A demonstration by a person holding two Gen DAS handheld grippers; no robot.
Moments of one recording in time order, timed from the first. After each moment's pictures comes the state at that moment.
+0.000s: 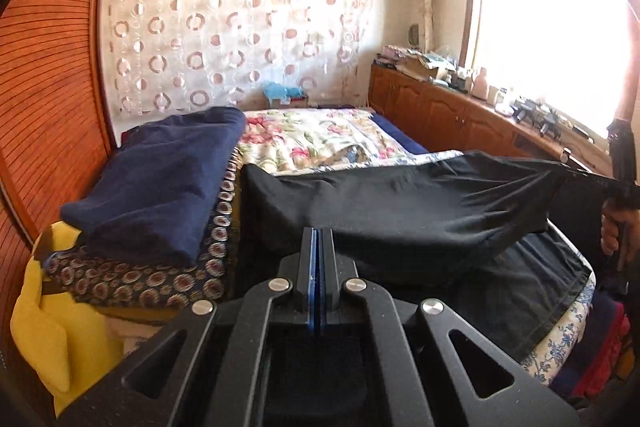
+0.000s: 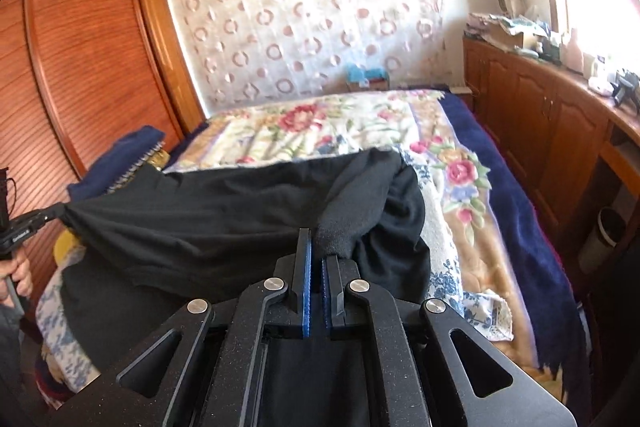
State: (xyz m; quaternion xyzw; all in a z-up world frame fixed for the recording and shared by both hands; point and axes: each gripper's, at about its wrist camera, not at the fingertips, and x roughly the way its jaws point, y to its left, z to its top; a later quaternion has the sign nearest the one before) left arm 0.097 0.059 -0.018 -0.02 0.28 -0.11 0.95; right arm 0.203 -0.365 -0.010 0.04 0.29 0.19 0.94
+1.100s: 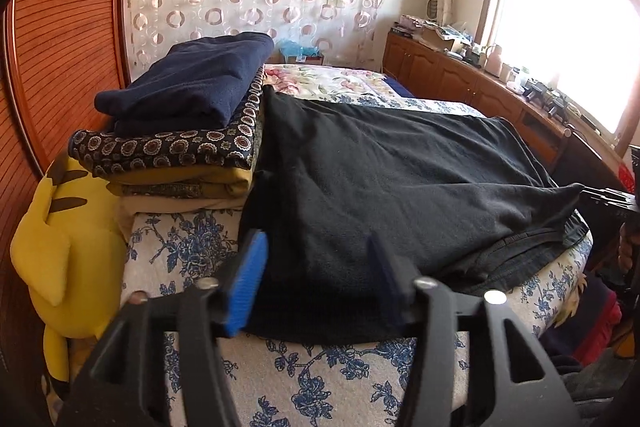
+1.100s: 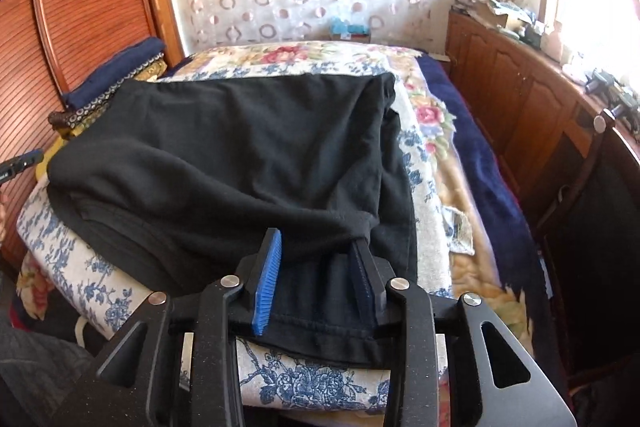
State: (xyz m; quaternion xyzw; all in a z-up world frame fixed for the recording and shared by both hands) left arm 0.036 0.078 -0.072 -0.04 0.34 -0.08 0.93; right arm 0.101 -0.360 -0.061 -0.03 0.37 0.14 0.92
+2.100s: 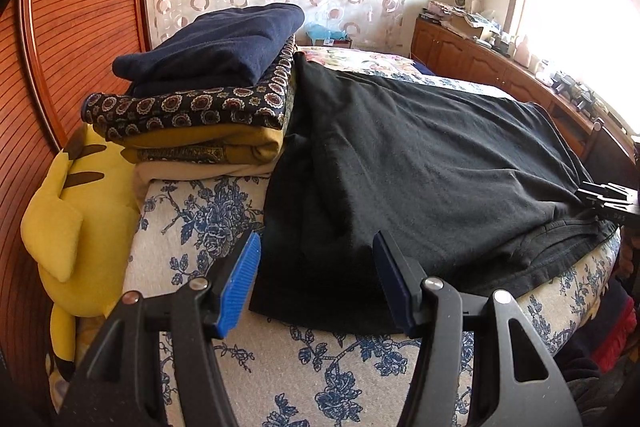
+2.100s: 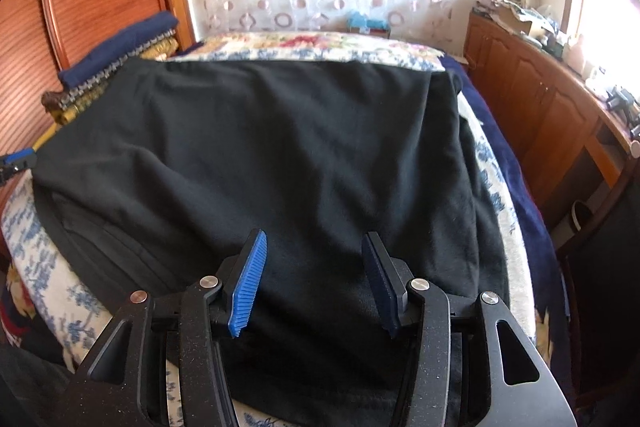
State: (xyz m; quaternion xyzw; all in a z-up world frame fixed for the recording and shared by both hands) left arm 0.040 0.086 -0.102 -0.04 0.37 -0.04 0.93; right arm 0.146 -0.293 -0.101 -0.06 0.39 0.15 0.91
